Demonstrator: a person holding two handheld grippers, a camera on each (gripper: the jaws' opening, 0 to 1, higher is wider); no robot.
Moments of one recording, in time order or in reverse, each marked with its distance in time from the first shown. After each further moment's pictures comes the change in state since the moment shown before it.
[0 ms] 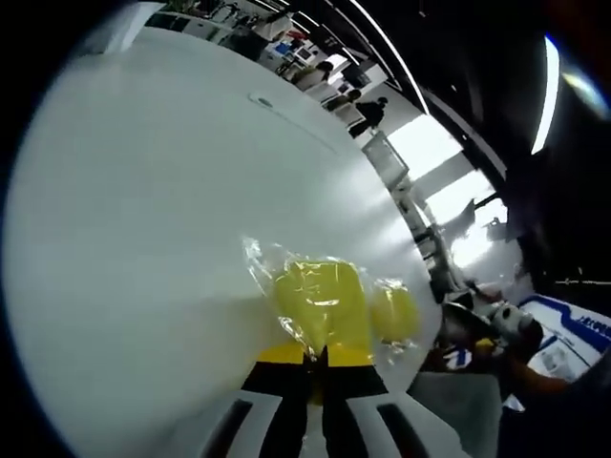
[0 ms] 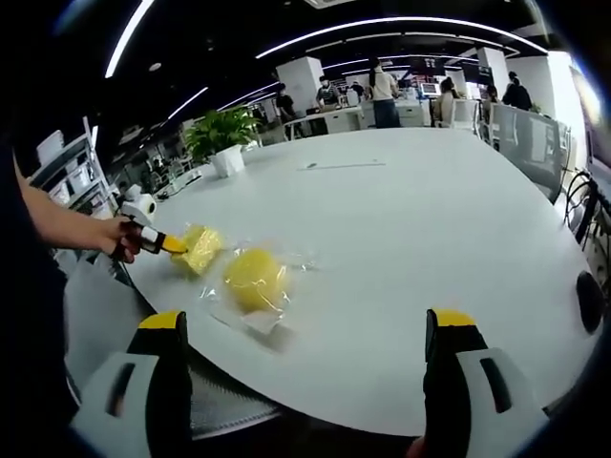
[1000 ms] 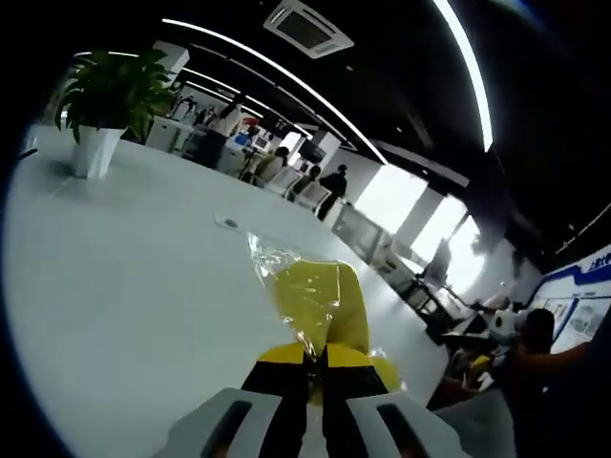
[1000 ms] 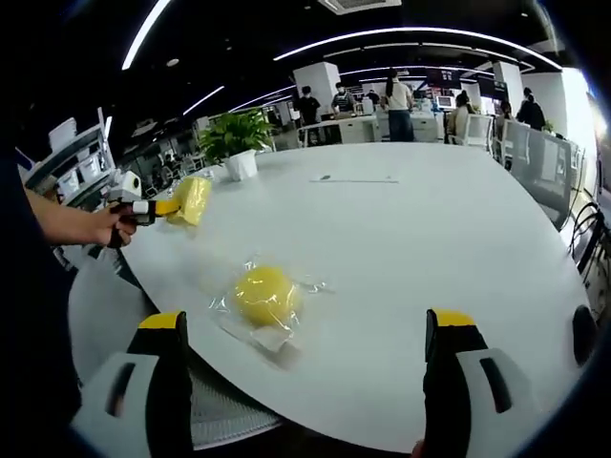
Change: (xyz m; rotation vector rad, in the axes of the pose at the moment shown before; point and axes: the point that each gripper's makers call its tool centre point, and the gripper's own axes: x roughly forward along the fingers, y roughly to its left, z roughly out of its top) left arm -0.071 -0.054 0.081 0.299 -0.405 -0.038; right arm -0.005 0.009 0.033 -0.077 -0.050 0.026
